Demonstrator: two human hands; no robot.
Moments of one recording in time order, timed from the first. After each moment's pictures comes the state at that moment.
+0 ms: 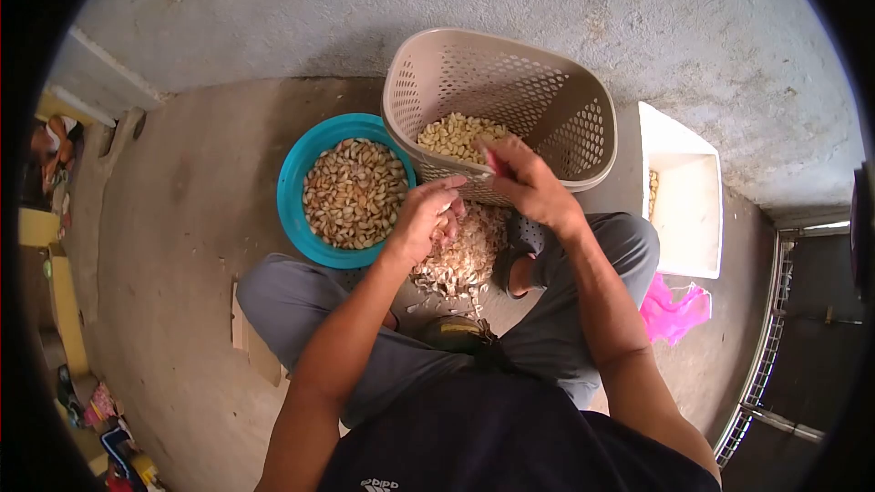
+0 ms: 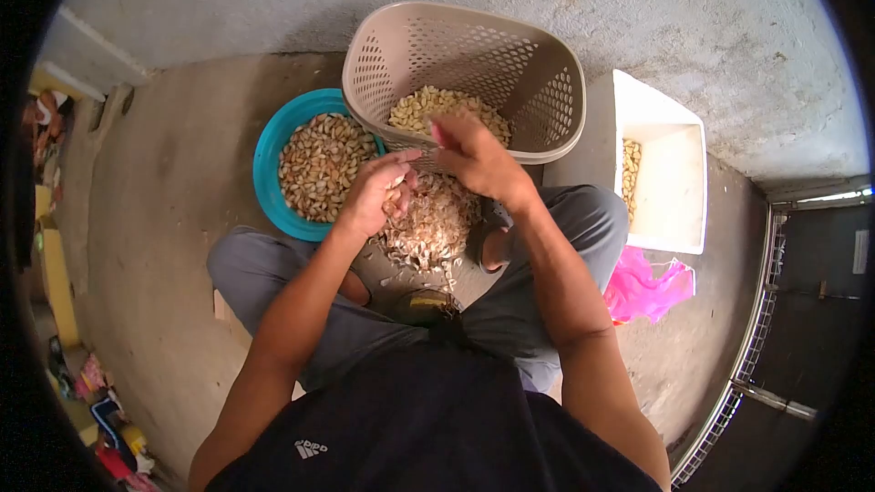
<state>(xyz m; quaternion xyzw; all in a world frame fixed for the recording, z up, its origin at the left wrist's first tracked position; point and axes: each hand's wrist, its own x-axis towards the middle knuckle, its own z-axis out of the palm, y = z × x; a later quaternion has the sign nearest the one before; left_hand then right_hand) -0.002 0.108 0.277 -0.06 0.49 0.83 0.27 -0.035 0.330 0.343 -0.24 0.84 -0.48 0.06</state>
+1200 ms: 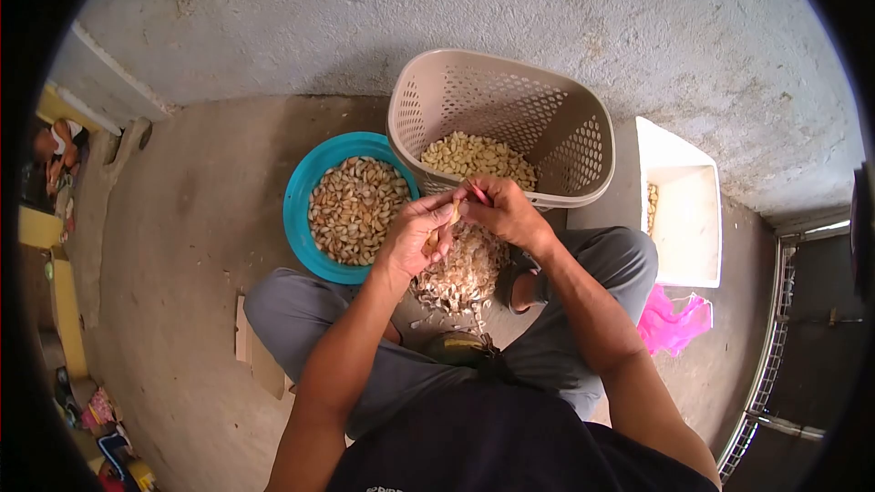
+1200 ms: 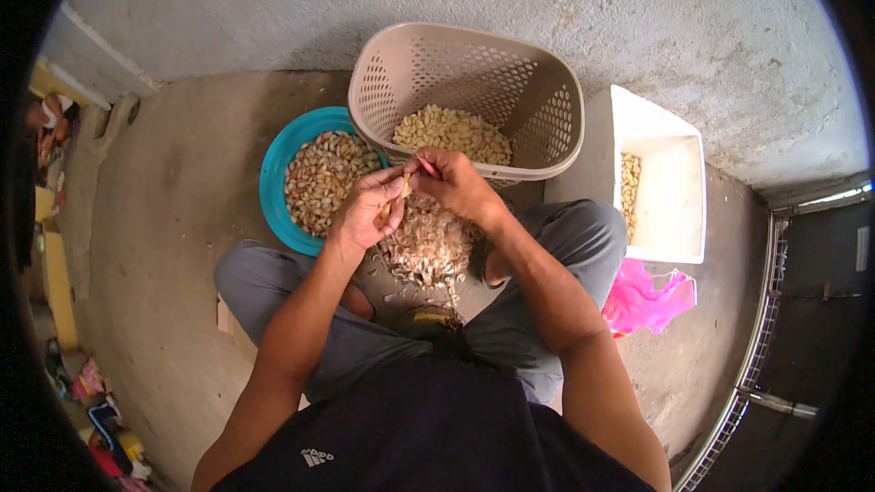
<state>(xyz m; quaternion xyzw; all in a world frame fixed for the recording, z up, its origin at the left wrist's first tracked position) -0.003 0.091 0.281 -0.05 0.37 0.88 0.29 -0.031 0.297 0.313 -0.16 0.73 -0.64 0.18</state>
